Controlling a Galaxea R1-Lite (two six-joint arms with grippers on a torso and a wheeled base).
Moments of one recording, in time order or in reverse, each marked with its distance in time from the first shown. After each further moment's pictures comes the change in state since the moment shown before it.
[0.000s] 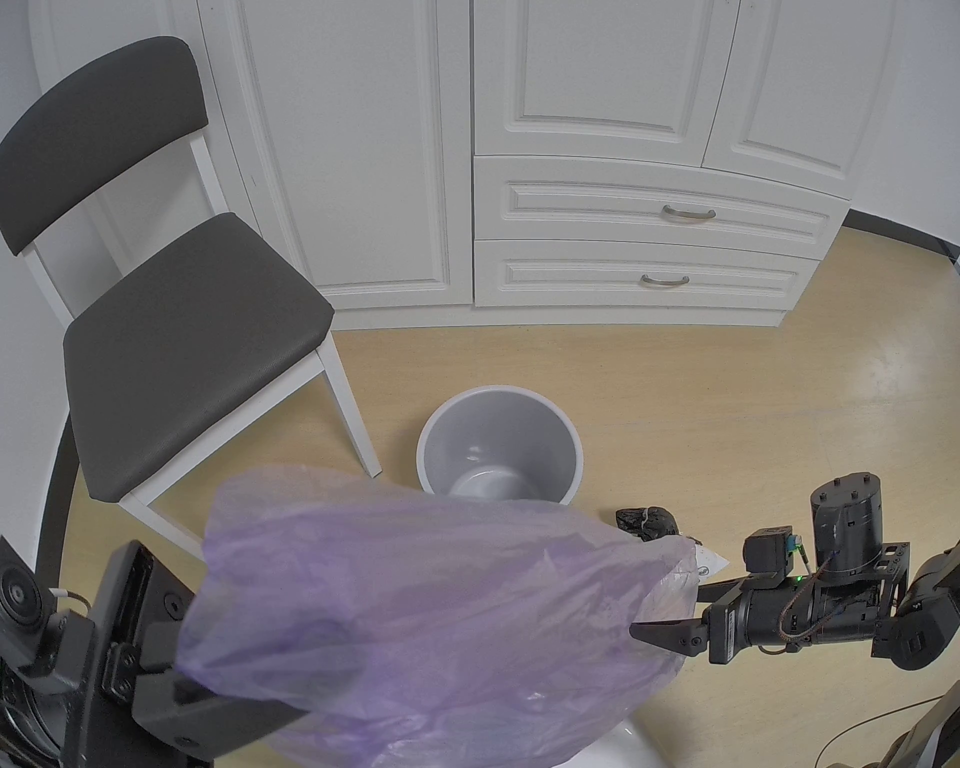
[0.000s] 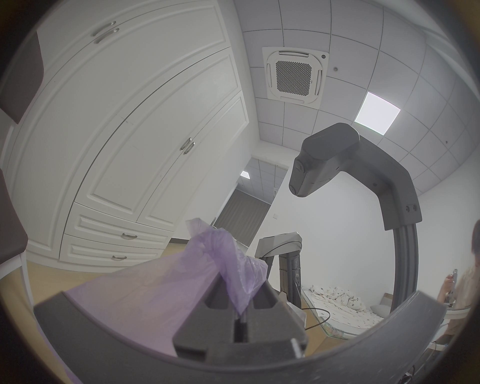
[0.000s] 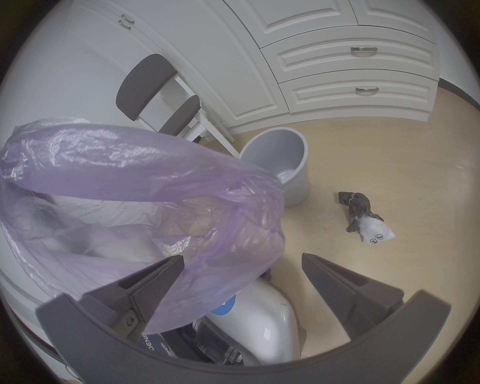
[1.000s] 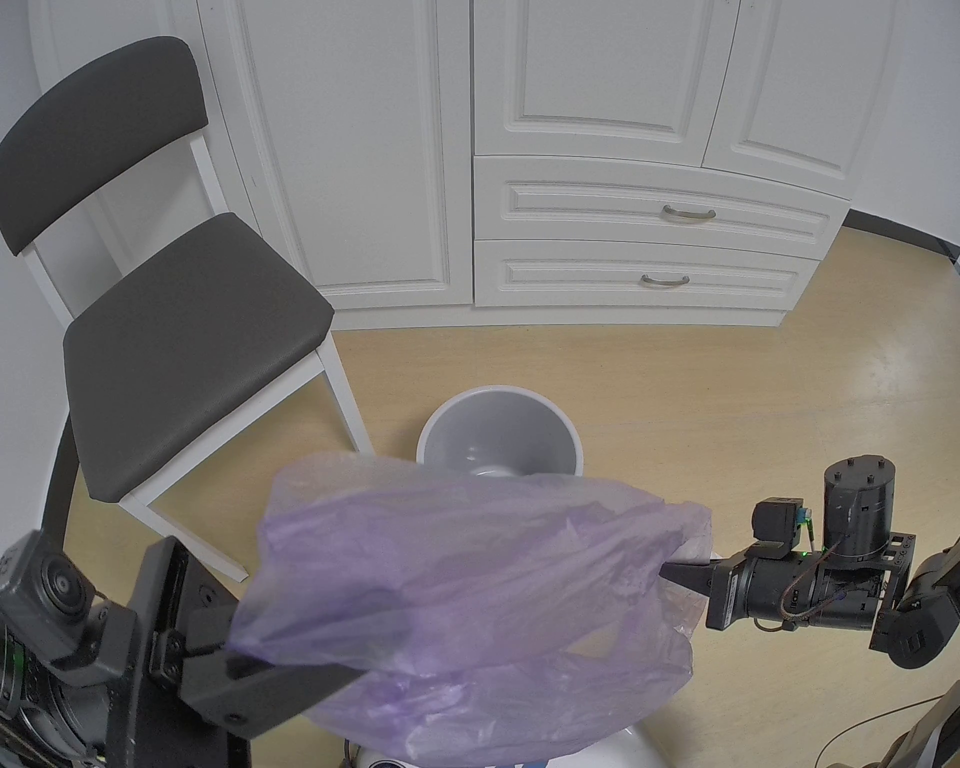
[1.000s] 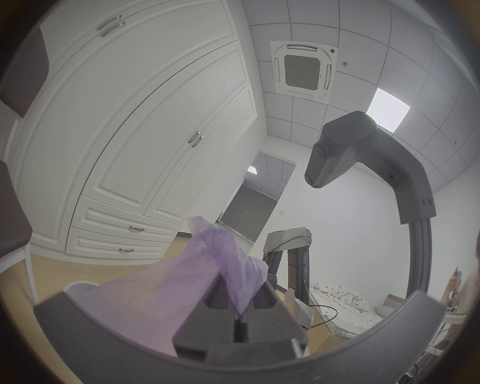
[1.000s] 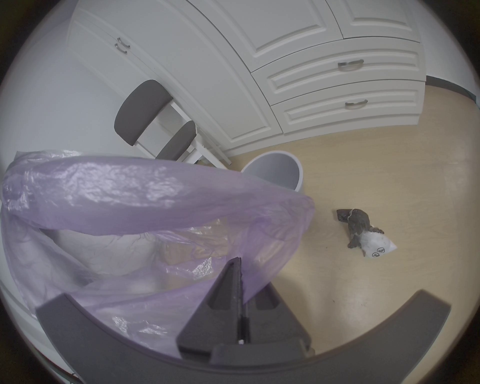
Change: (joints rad) left arm 0.016 0.047 -0.014 0.011 0.030 -0.011; right arm -0.003 0.007 -0.005 -0.154 -0.049 0.087
